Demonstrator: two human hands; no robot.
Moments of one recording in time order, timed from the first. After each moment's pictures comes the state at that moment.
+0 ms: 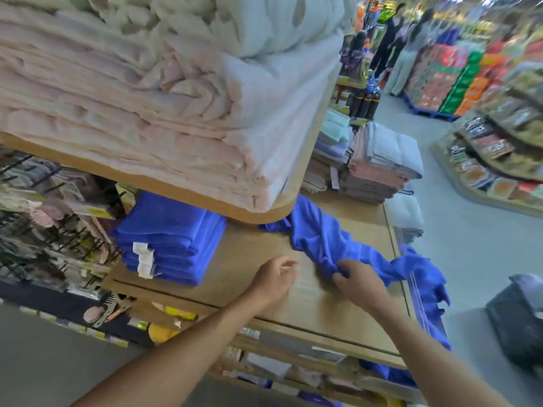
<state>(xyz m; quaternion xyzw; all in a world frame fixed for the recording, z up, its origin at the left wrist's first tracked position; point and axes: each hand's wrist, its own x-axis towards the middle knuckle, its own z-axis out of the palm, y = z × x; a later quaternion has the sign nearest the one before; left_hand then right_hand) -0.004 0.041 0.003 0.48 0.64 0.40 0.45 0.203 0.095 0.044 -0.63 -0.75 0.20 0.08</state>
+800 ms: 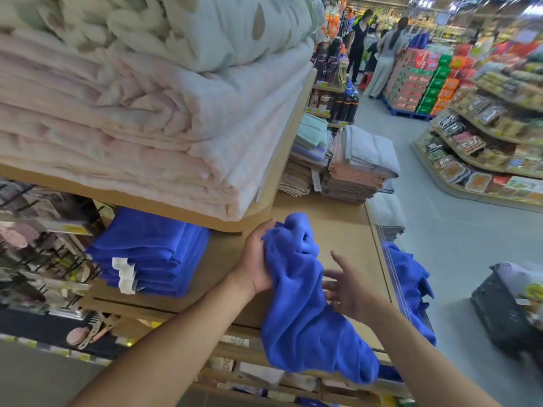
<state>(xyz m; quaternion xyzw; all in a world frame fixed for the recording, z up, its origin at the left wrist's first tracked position) 0.003 0.069 0.081 0.19 0.23 0.52 0.80 0.215 0.089 0.054 -0.56 -0.33 0.73 0.20</state>
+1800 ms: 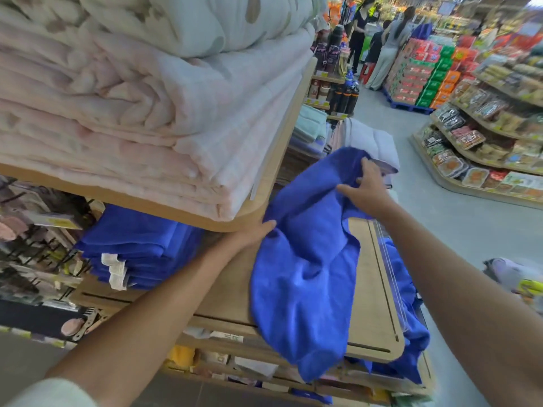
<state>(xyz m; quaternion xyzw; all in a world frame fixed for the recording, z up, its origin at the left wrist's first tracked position) -0.040 0.127 0.072 0.56 0.65 0.37 0.36 0.213 0.228 0.162 -0.60 -0.72 0.22 0.26</state>
